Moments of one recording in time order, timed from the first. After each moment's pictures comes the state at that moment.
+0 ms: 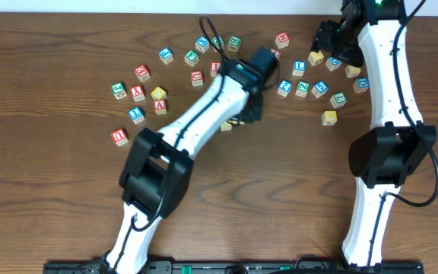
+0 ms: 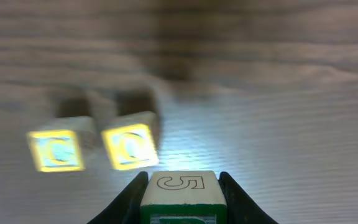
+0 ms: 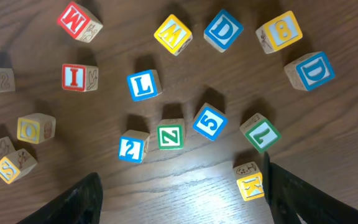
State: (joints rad) left arm -0.64 2.20 1.91 -1.09 -0.09 -0.53; right arm 0.05 2.30 2.43 -1.37 0.02 0.44
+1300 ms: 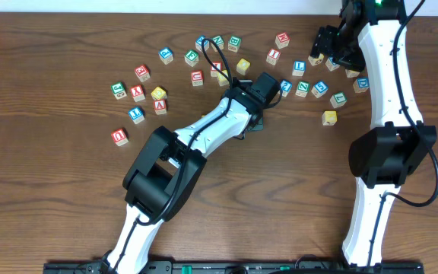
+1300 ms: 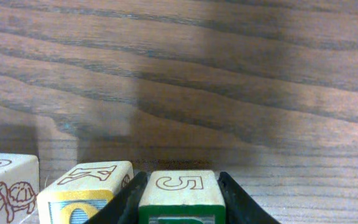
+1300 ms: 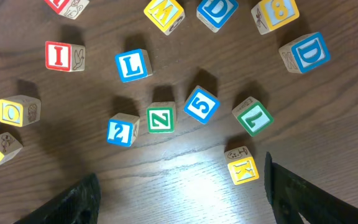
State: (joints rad) left arm -0.69 2.20 1.63 -0.70 -0.20 -0.69; right arm 0.05 2.30 2.43 -1.43 0.01 0.41
